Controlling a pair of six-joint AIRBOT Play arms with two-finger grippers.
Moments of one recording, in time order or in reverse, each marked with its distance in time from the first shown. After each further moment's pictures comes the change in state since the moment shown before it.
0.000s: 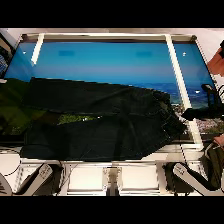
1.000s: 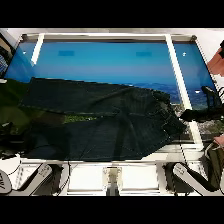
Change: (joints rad) left arm 0.101 -0.029 -0.328 0.031 0.043 0.264; right arm -0.001 0.010 -0.017 0.023 0.051 0.076
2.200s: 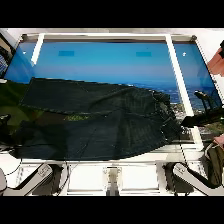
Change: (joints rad) left arm -0.069 -0.059 0.130 0.038 -0.034 0.004; right arm 0.003 -0.051 -0.002 -0.098 0.084 -0.137
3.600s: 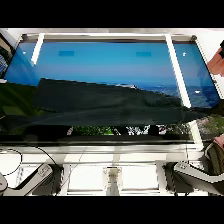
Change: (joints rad) left arm 0.002 0.000 0.449 -0.305 -0.232 -0.235; right arm -0.312 -0.133 0.476 0.174 0.365 0.224
